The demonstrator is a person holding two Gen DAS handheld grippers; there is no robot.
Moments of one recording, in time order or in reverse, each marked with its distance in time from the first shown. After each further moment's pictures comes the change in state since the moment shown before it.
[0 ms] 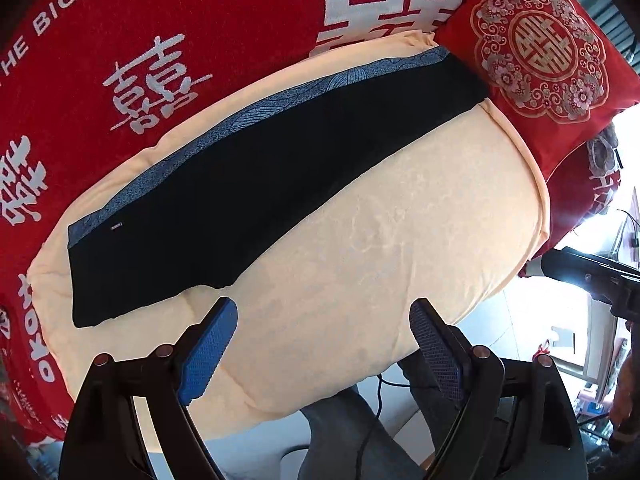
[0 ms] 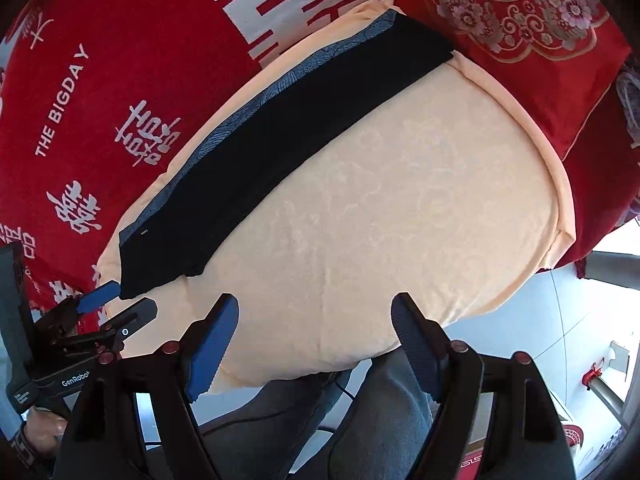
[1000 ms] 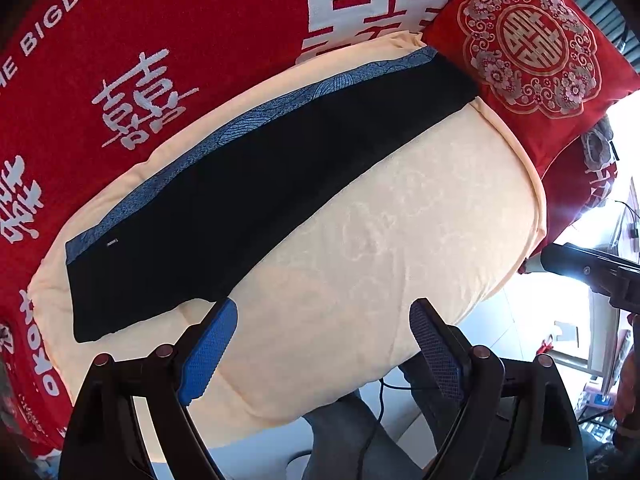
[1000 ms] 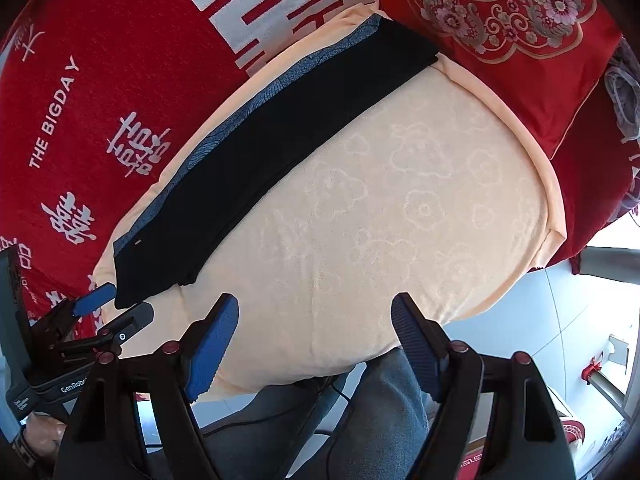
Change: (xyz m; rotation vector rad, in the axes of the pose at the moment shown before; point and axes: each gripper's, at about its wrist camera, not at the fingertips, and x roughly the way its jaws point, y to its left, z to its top) left arm 0.001 -0.011 0.006 0.042 -0.014 -0.003; right arm -0.003 -0.011 0.004 0.018 -0.015 -0.015
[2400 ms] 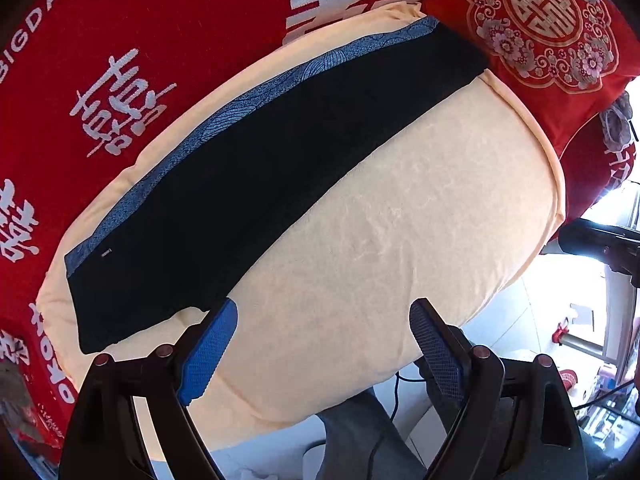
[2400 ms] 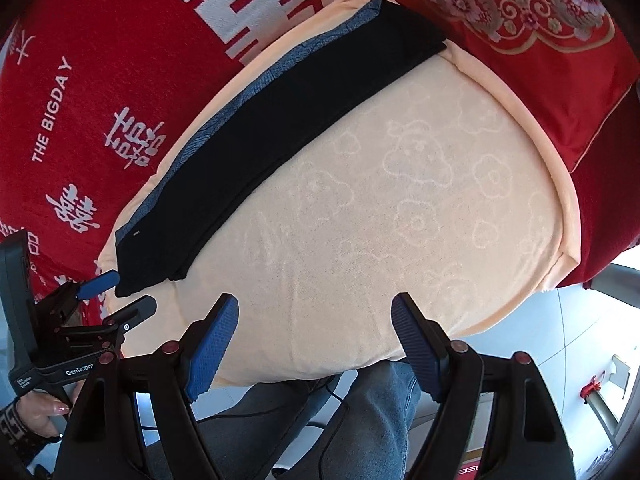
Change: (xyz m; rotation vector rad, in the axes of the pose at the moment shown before) left arm 0.037 -0.023 0.021 0.046 0.082 0.060; right arm 0.028 -0.049 0.020 -0.020 0.051 0.066
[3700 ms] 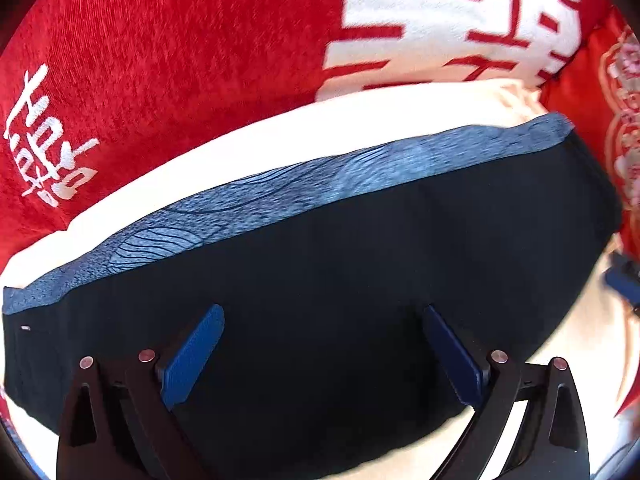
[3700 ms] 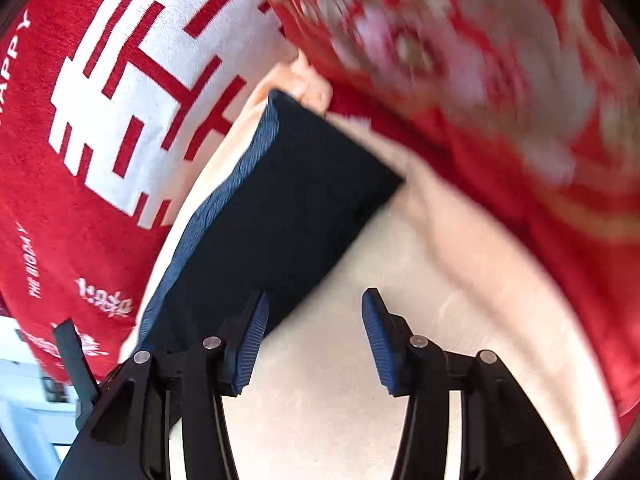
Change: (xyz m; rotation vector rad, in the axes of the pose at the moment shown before) left arm 0.144 0.009 0.144 -0.286 -0.268 0.050; right arm 0.087 -0.126 0.173 0.134 -0.260 0.204
